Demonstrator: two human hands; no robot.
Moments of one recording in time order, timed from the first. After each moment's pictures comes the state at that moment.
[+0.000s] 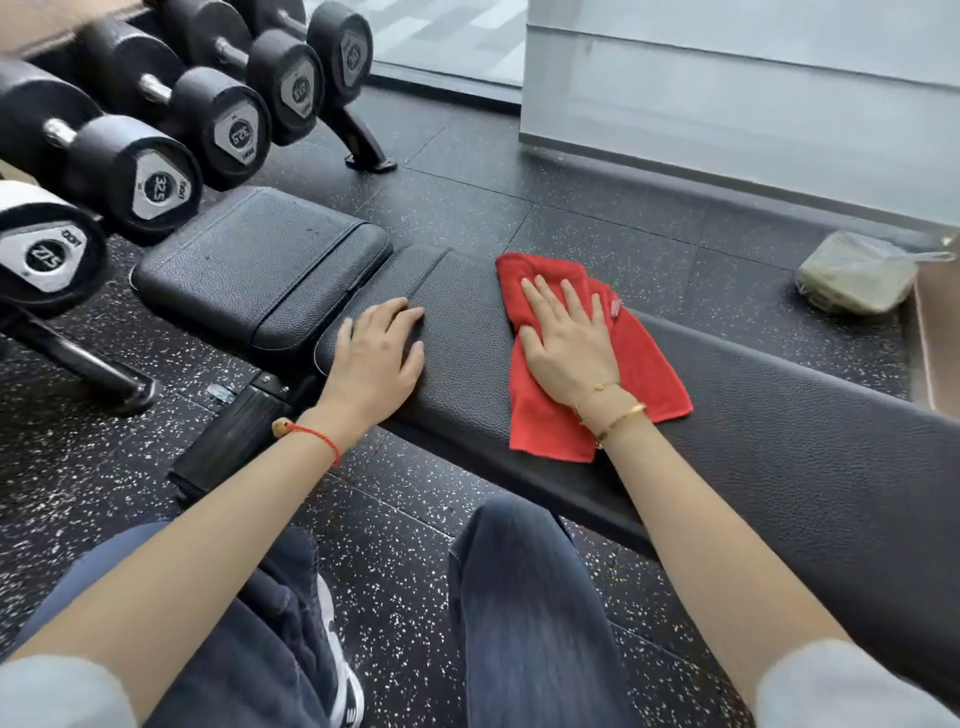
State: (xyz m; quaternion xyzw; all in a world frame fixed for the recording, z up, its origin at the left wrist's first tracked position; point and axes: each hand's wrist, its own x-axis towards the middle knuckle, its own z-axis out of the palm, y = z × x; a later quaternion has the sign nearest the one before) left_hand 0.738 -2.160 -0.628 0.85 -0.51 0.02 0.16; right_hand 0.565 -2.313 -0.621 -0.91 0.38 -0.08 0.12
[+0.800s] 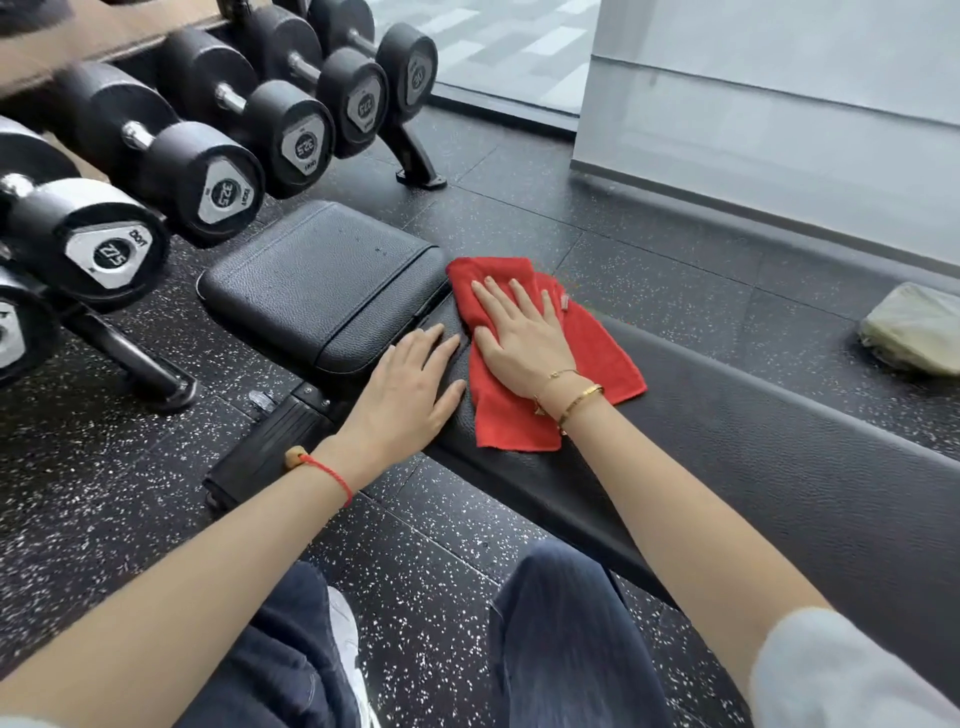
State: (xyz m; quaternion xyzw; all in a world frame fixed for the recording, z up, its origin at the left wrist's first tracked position) left_hand 0.783 -2.140 -0.634 0.83 -0.55 0.01 0.09; right_hand 0.696 -2.296 -0.621 -0.95 0.27 -0.07 0.14
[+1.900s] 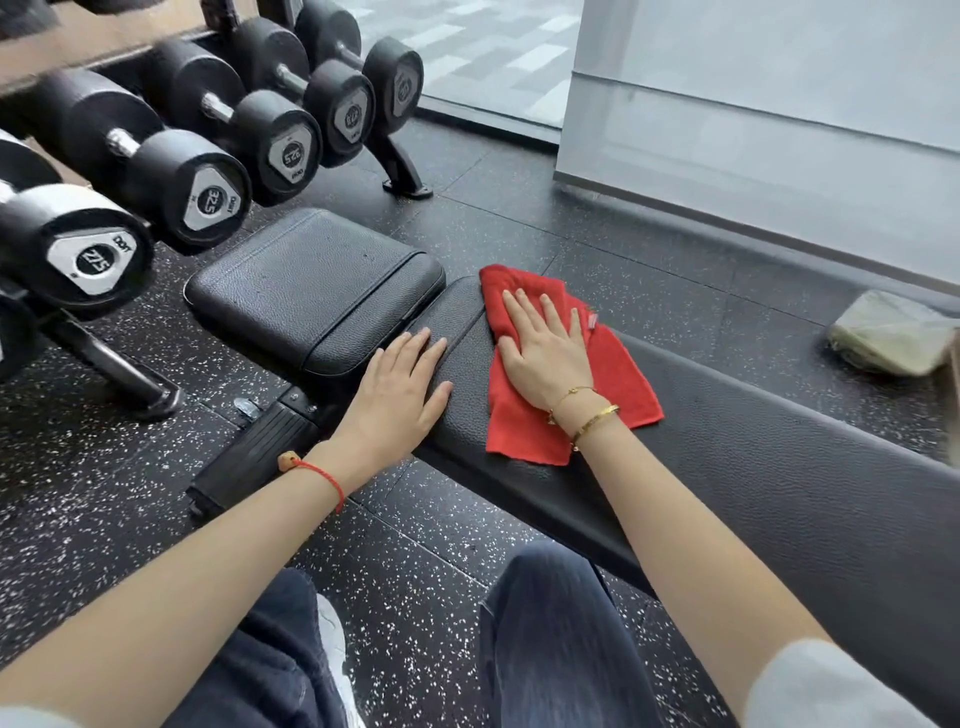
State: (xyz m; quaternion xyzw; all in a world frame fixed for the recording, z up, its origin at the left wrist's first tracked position) left_hand 0.777 -2.137 -0.640 0.84 -0.53 0.00 0.11; right_hand 0.661 -2.301 -0.620 -0.93 0.35 -0.07 0.13
